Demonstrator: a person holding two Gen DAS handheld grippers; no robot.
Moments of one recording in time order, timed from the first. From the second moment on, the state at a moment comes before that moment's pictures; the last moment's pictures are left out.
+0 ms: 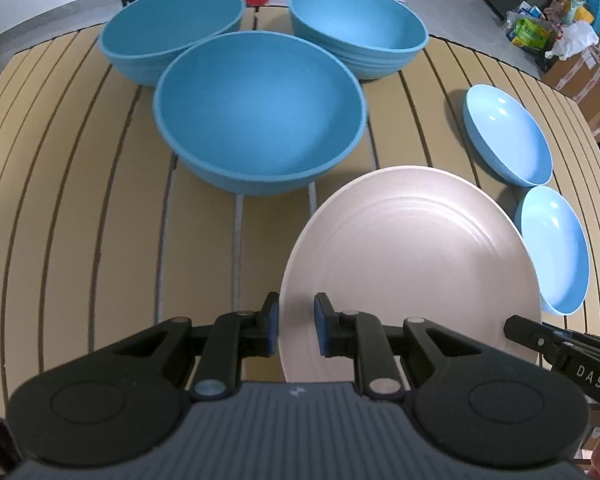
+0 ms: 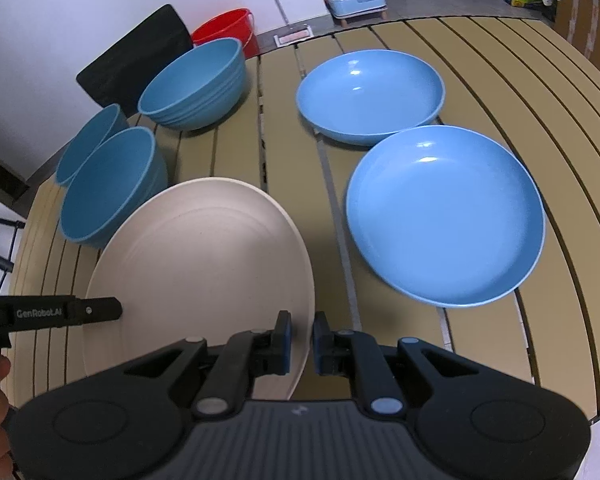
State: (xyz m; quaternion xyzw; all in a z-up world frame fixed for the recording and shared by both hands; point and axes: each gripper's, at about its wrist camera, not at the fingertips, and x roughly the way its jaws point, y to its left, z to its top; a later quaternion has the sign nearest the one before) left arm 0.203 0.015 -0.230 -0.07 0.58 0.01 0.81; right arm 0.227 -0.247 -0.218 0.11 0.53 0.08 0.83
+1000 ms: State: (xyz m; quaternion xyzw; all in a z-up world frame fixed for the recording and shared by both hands) left arm 0.151 0.176 -0.237 -0.10 0.58 0.08 0.81; right arm 0.208 -0.093 -0.229 0.05 0.54 0.14 0.82
